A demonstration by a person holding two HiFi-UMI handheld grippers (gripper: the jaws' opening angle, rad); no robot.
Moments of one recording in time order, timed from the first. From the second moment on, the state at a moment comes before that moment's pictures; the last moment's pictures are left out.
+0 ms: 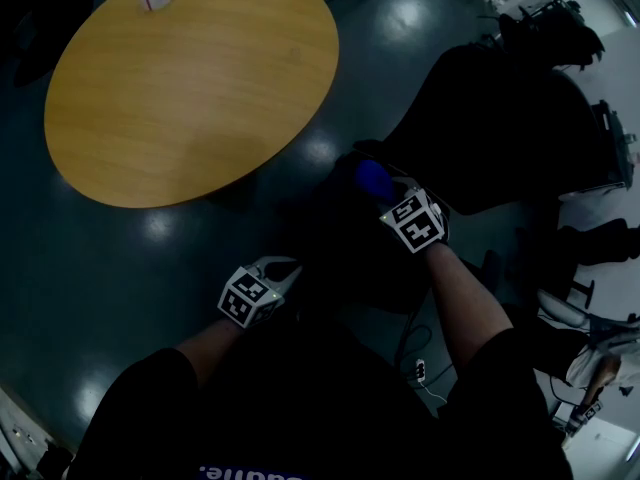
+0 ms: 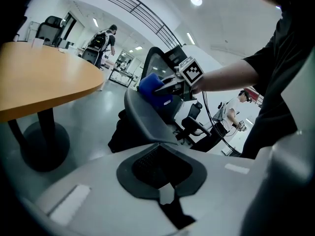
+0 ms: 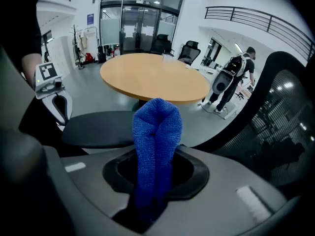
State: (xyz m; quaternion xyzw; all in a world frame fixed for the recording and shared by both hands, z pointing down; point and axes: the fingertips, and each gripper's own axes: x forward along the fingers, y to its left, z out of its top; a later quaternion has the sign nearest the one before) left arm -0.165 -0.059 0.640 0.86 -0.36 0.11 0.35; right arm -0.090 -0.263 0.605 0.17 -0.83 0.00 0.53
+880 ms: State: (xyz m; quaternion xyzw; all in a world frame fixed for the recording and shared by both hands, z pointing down) left arm -0.168 -0.057 0.636 0.86 -0.37 0.11 0.35; right arm -0.099 -0.251 0.631 0.15 -0.80 0.00 0.57
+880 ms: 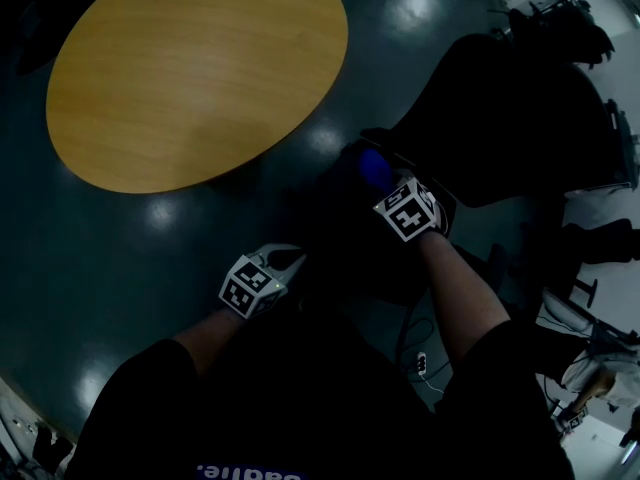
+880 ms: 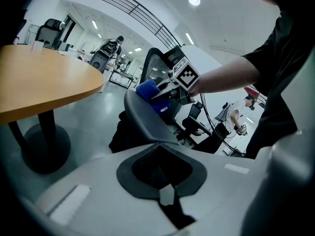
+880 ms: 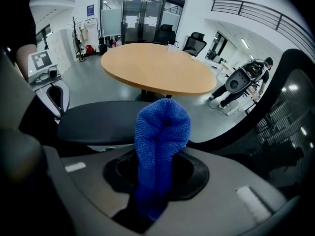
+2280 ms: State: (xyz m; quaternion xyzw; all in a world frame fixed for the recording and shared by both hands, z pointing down) left arm -0.168 -0.053 0.636 0.86 -0.35 0.11 0.34; right arm -0.112 -0.183 0.624 0.14 -0.82 0.01 0.55
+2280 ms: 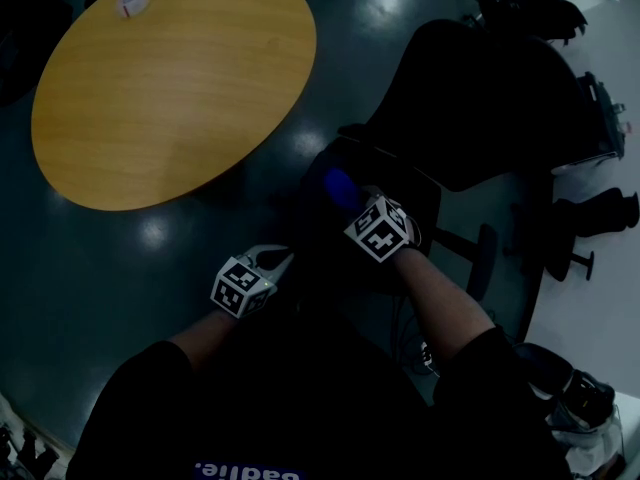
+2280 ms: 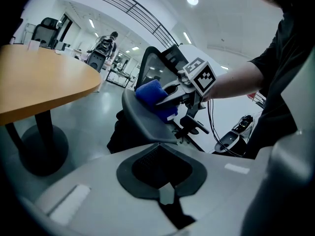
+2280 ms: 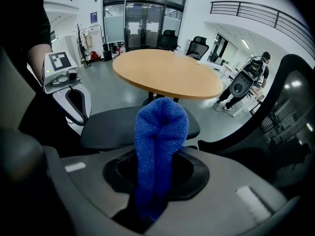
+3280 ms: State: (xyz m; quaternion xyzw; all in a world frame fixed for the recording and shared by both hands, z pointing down) left arm -0.162 -0.056 0.642 0.87 -0.34 0.12 0.33; right arm -0.117 -0.083 0.624 0.08 -0.84 0.04 0.53
